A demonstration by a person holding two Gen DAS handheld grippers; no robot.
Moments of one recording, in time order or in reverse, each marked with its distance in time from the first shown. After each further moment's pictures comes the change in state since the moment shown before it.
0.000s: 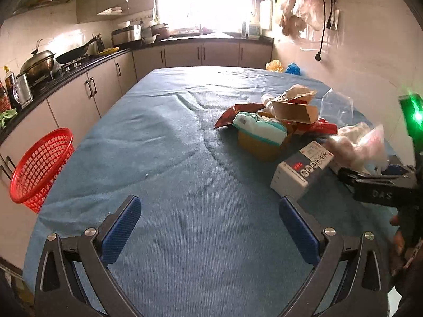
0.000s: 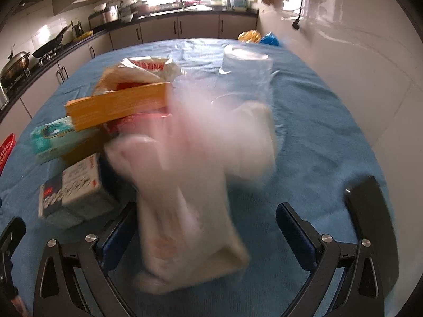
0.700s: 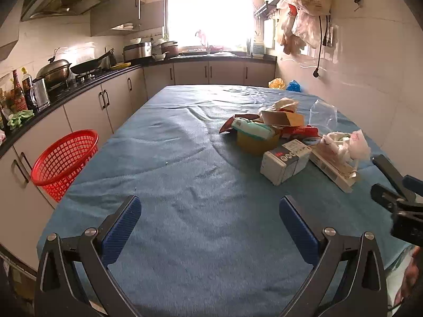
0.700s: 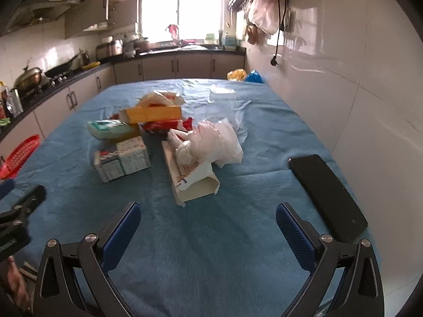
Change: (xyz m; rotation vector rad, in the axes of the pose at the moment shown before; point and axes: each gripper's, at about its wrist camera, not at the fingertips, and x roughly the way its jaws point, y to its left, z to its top) left arm -0.061 -0.004 -0.034 -0.017 -0.104 0.034; right arm -0.113 -0.003 -0.081 0.015 -0.226 -0.017
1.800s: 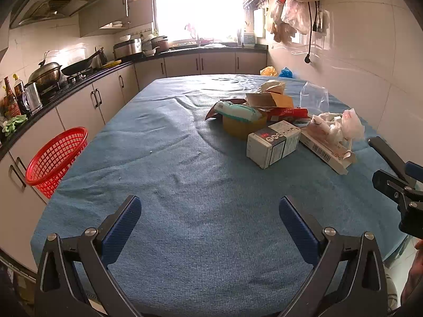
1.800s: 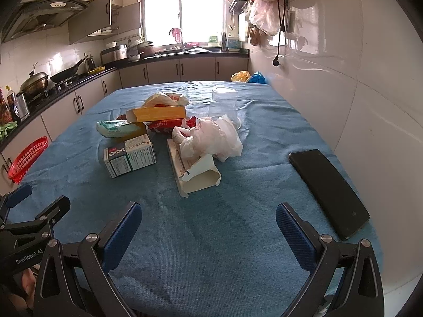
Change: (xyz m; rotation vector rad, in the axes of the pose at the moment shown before) left arm 0.006 -0.015 -0.012 0.051 0.043 -0.019; right arm -0.004 -0.004 -0.008 0.011 -0.009 0.030
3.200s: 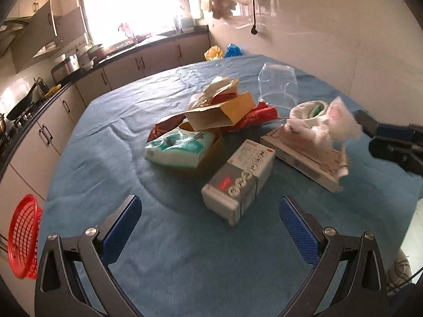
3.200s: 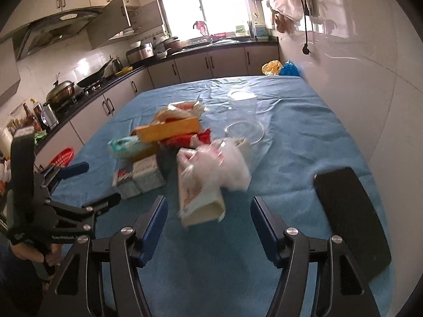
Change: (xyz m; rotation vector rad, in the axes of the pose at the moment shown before) left arm 0.075 -0.042 0.069 0.296 0.108 -0.193; right arm 0.041 -0.044 0.049 0.025 0.060 0.247
